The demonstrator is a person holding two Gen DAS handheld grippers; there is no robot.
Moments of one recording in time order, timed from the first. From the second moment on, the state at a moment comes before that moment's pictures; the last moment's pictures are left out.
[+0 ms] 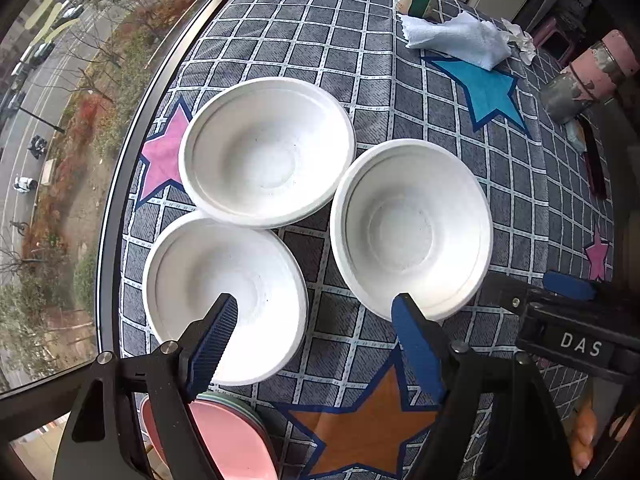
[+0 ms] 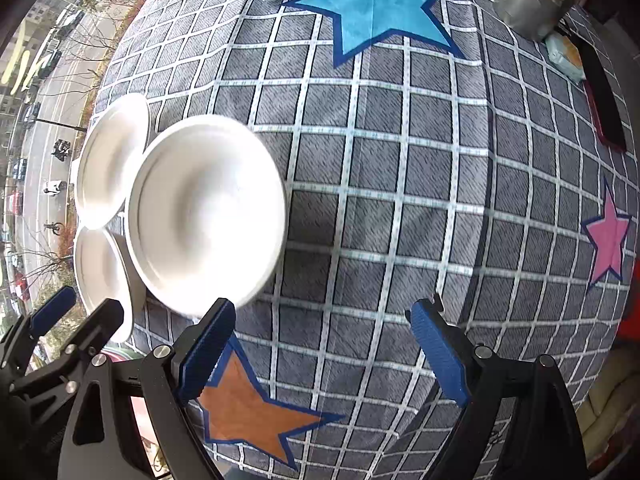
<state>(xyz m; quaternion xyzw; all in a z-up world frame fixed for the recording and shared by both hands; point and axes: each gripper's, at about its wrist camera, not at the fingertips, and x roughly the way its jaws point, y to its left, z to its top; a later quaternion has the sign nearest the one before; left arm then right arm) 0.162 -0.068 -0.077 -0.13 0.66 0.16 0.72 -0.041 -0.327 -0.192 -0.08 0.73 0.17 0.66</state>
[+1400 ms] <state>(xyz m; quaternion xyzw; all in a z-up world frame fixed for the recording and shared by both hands) 0.183 -0.197 -0.148 0.01 0.73 0.05 0.68 -0.053 -0.409 -0.234 -0.06 0.76 0.18 0.62</state>
